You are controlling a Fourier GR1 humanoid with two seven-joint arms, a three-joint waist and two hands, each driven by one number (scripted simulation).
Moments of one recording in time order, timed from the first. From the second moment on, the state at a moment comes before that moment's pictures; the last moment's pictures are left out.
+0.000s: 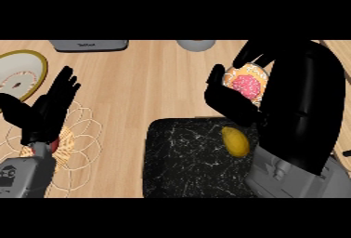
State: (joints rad) left arm -0.23 0.28 0.06 -1.49 0.17 0.06 0.21; right arm -0.78 -0.07 0.32 -1.94 1.18 0.07 1.18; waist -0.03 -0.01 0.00
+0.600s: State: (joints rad) left arm -0.21 0.27 0.05 -1.53 0.16 0.05 0.22; right arm -0.56 -0.18 -0.04 -2.22 1.06 0.22 1.06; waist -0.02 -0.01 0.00
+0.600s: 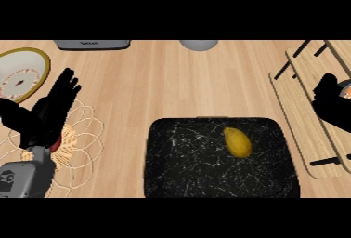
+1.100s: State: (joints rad) left arm -0.22 0.26 0.07 -1.51 0.16 0.03 0.20; right arm -0.35 -0.26 -0.34 -2.30 0.85 0.29 0.95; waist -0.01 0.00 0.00
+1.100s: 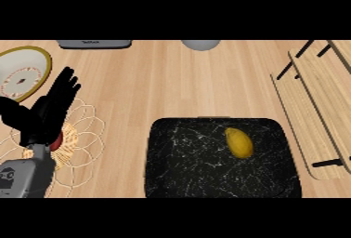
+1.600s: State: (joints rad) left arm -0.25 0.25 0.09 -1.50 0.14 0.01 0.22; right arm -0.25 -0.30 -0.53 -2.26 0.70 0.25 0.84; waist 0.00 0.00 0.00
